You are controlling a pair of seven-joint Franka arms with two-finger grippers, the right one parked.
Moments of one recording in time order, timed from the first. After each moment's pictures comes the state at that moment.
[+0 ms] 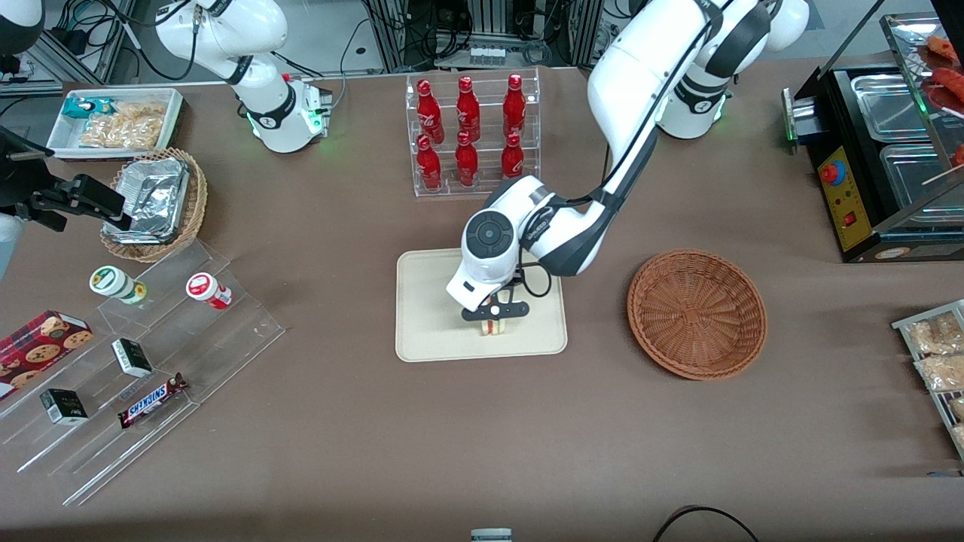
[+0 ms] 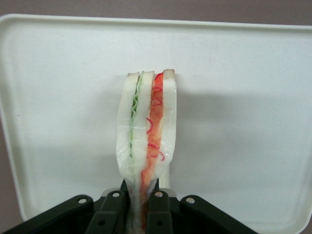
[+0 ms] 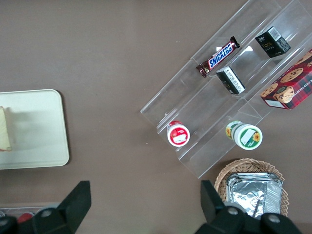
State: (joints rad) arm -0.68 0.80 -0.14 -1.35 -0.01 2.07 -0.86
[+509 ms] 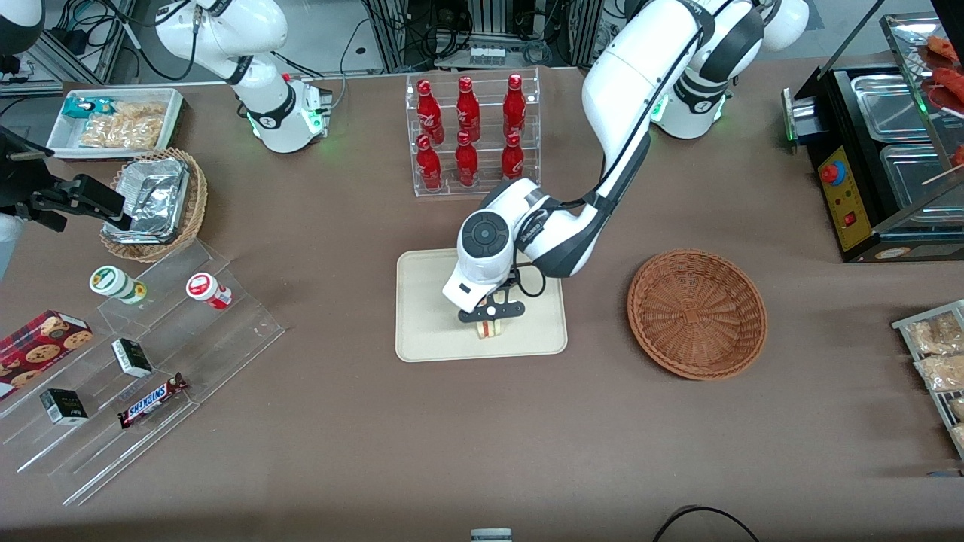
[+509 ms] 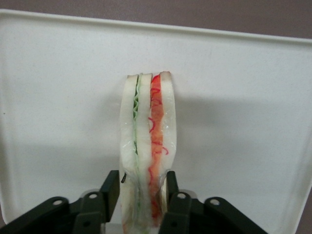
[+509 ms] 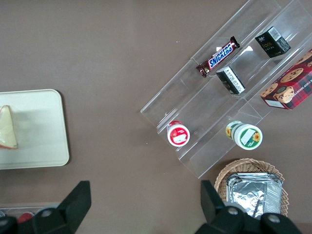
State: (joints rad) arm -0.68 0.81 -0.14 -1.33 -0.01 2.09 -0.91
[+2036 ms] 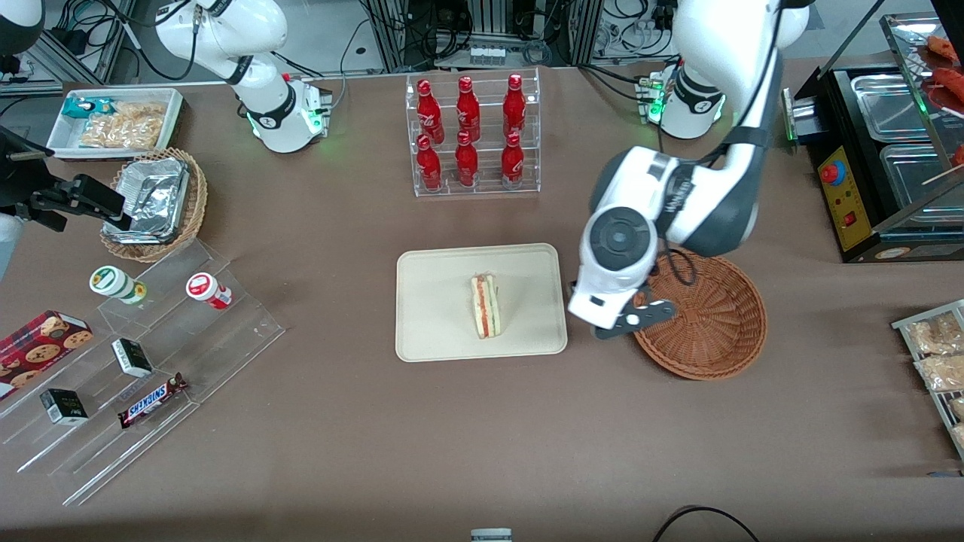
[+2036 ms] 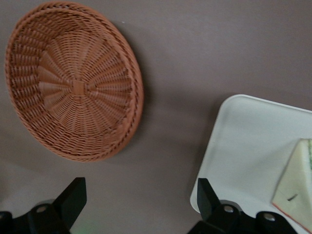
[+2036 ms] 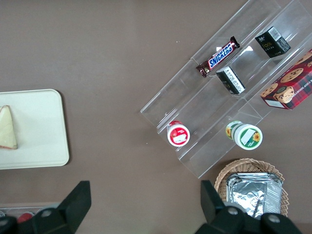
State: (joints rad) arm -0.66 0.48 0.21 -1.45 -0.01 1.67 -0.73
